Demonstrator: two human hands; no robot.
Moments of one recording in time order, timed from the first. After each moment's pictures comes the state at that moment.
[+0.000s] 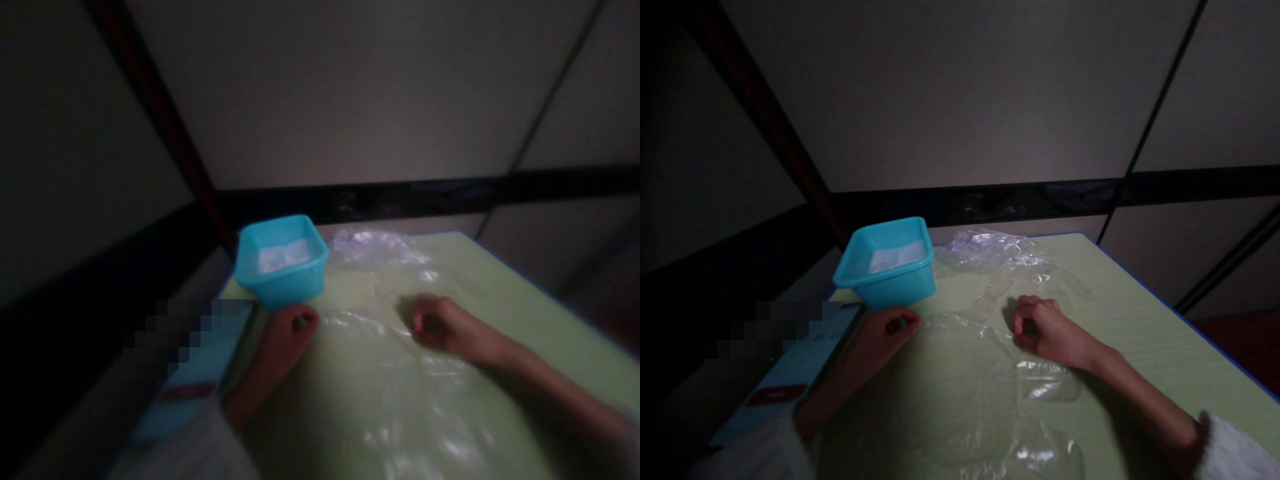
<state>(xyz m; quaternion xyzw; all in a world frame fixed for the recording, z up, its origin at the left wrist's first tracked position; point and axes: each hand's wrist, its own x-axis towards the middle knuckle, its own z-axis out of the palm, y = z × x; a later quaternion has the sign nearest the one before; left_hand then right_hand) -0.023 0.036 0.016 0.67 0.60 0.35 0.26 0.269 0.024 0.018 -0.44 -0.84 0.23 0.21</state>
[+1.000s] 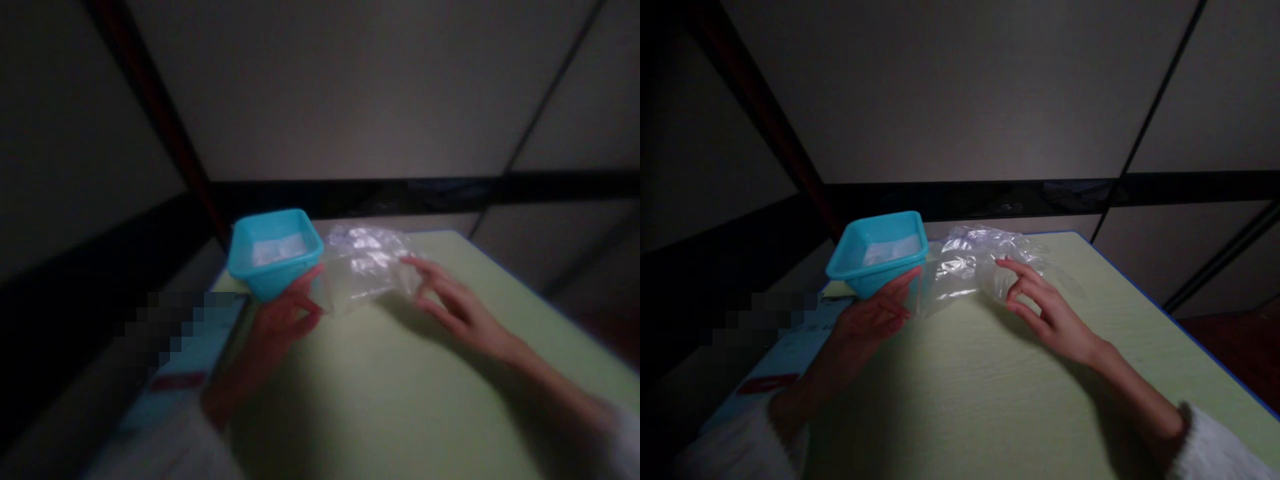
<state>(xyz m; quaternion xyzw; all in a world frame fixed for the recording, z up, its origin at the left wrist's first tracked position) -0.021 0.021 0.027 0.66 0.39 0.48 0.43 0.272 0.014 0.044 -0.36 -0.83 0.20 0.38</state>
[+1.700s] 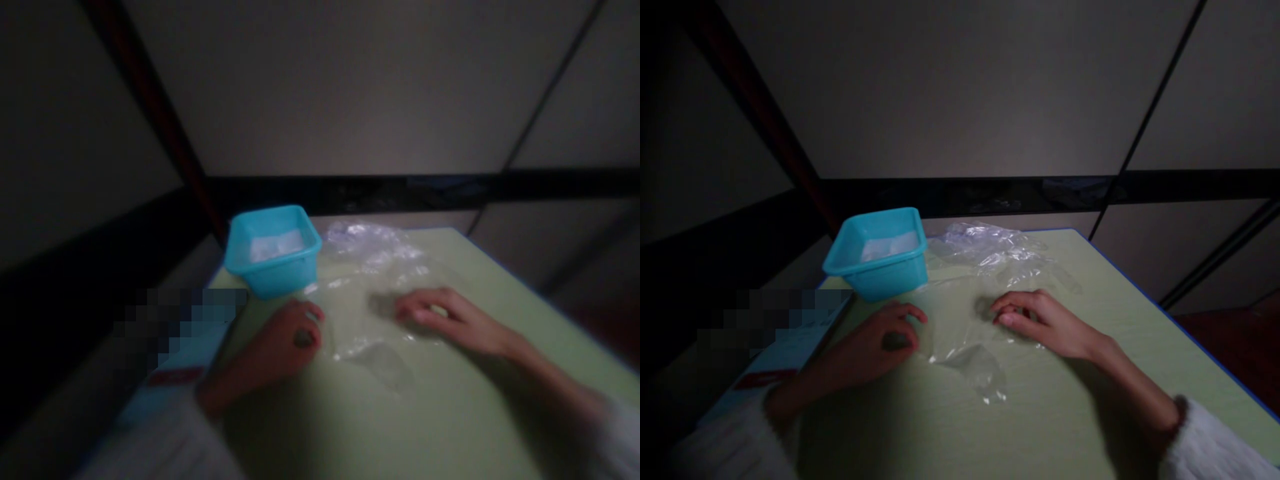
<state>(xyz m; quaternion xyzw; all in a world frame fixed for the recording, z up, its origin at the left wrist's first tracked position) -0.029 0.022 0.011 0.84 0.43 0.24 0.23 0.277 0.011 0.047 -0.40 -0.83 0.31 0.25</state>
